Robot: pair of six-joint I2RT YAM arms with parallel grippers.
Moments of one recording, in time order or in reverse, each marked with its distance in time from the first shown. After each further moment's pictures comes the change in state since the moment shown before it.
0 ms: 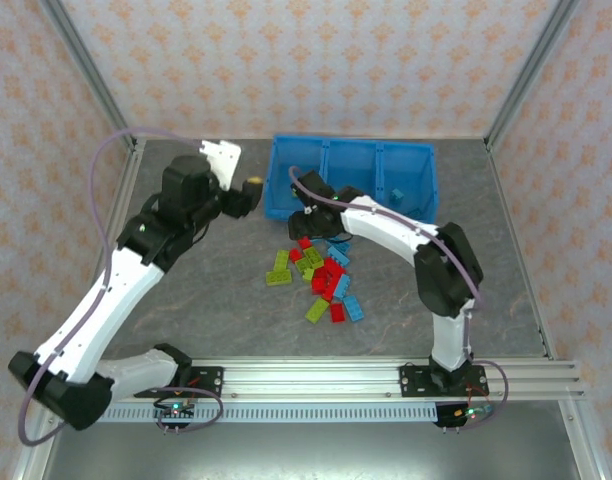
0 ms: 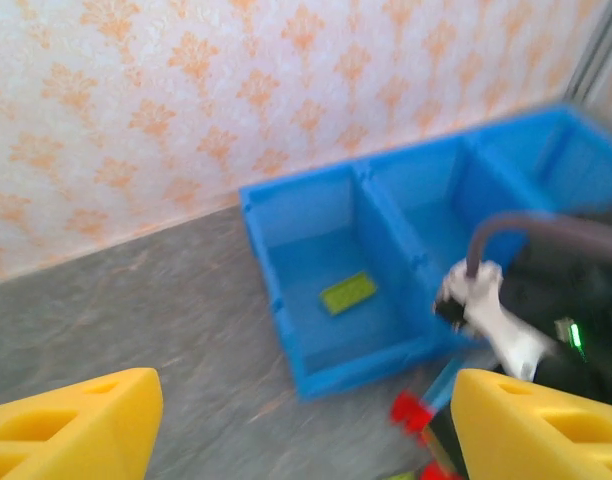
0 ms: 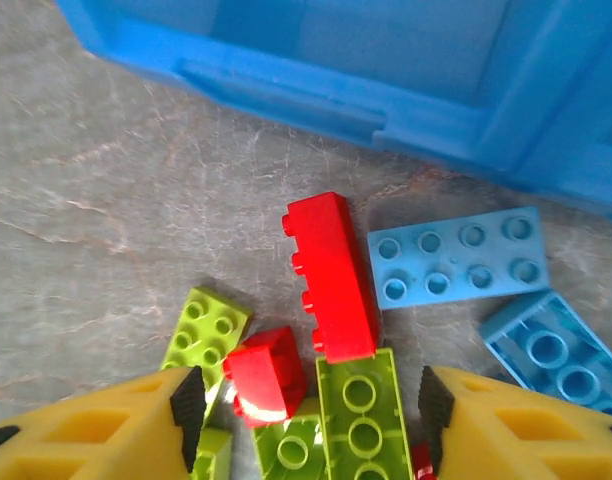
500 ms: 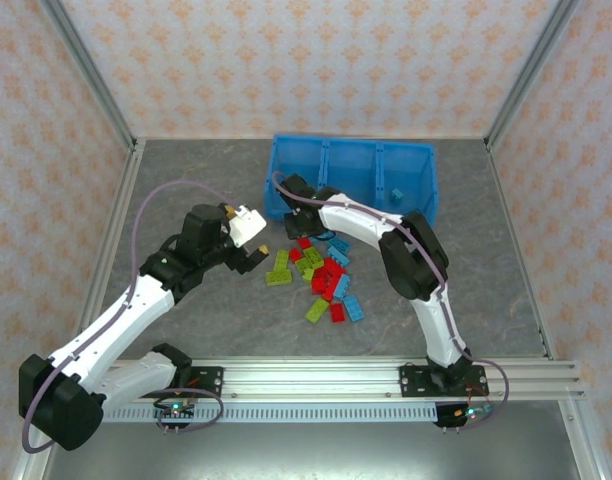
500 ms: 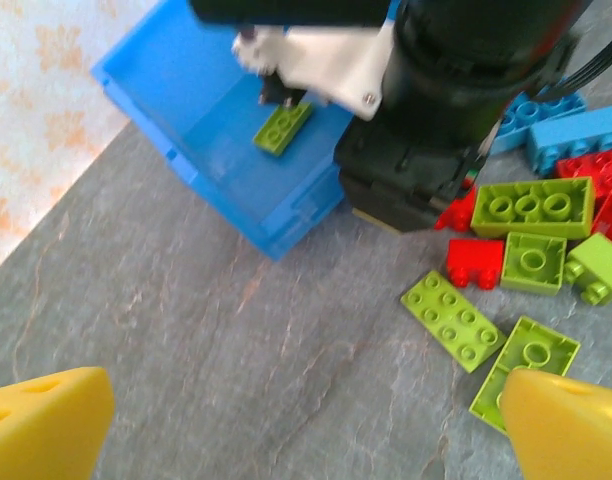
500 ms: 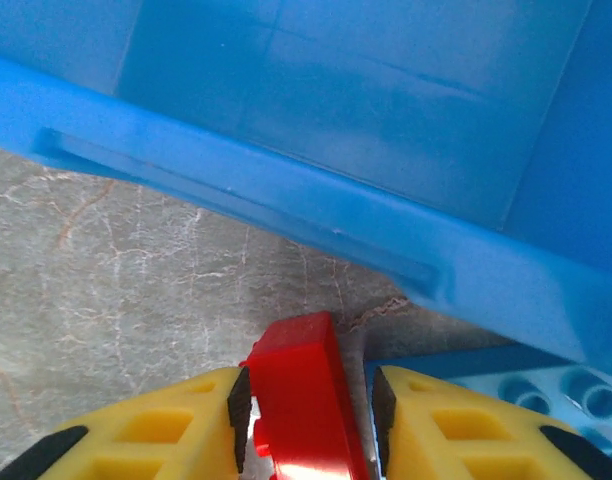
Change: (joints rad) left arm 0.003 -0.090 -0.422 0.161 0.149 0.417; right arm 0.007 0.227 0.158 0.008 0.090 -0.052
